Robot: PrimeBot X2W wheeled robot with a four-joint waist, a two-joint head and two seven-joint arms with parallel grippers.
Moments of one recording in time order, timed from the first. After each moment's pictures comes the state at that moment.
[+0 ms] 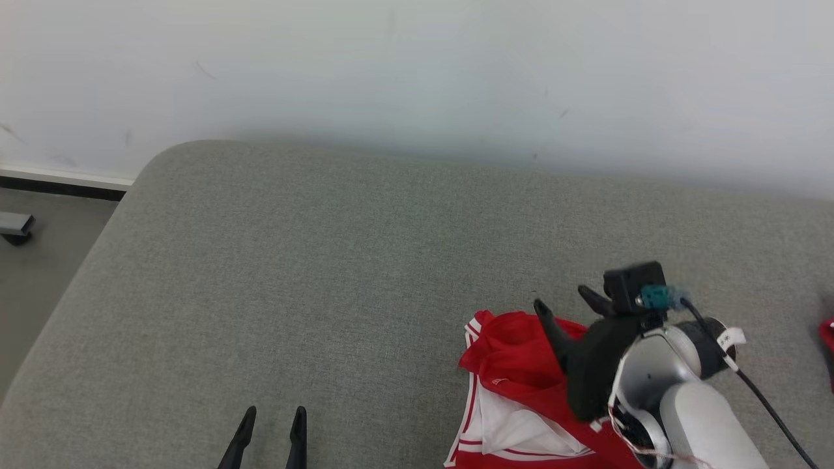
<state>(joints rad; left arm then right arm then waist) 0.08 0.05 -0.13 0.17 -0.25 -0.13 -0.26 -0.36 -0.08 0.18 0.25 0.19 0.13 0.46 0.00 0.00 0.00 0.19</state>
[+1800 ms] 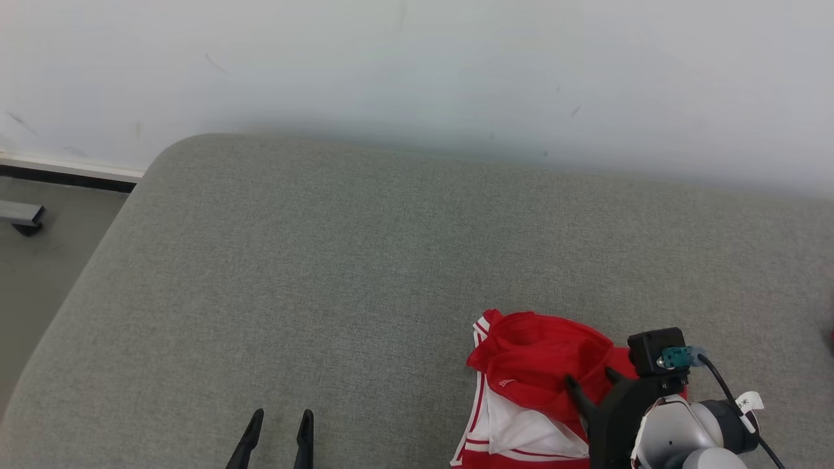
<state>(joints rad) 0.08 0.05 -0.15 0.18 -0.25 -0.13 -0.26 -0.12 -0.05 0.08 0.10 0.13 0.13 0.60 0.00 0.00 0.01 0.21</state>
